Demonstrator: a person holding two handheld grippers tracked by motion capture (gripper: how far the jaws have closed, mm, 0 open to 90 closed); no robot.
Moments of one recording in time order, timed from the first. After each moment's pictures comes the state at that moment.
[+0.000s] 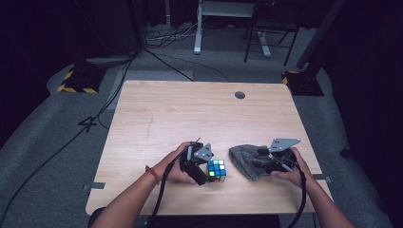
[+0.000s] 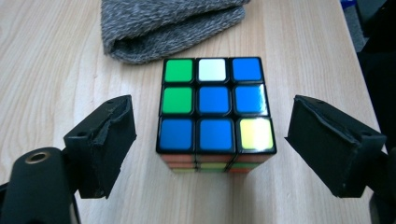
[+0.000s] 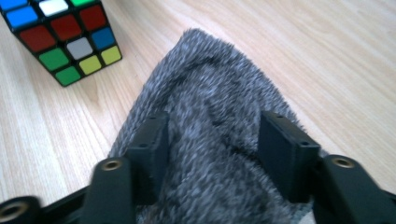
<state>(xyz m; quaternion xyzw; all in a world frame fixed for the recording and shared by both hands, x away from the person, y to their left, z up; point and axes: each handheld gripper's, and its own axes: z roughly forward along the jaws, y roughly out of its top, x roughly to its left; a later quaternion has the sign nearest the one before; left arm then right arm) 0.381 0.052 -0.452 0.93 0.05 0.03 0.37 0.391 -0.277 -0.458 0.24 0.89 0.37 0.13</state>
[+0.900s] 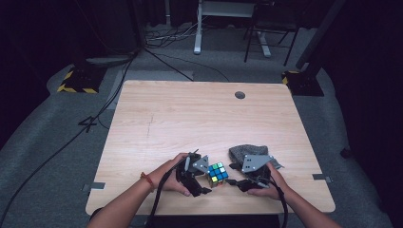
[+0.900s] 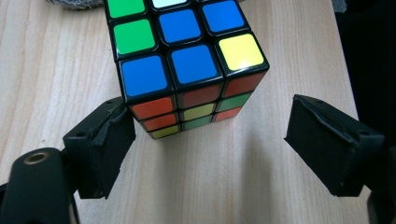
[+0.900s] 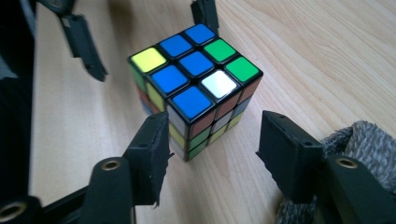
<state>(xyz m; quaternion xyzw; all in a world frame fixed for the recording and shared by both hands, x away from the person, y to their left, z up) 0.357 0.059 -0.471 0.95 0.04 0.00 0.32 0.344 -0.191 -0.466 0.12 0.90 0.40 0.10</state>
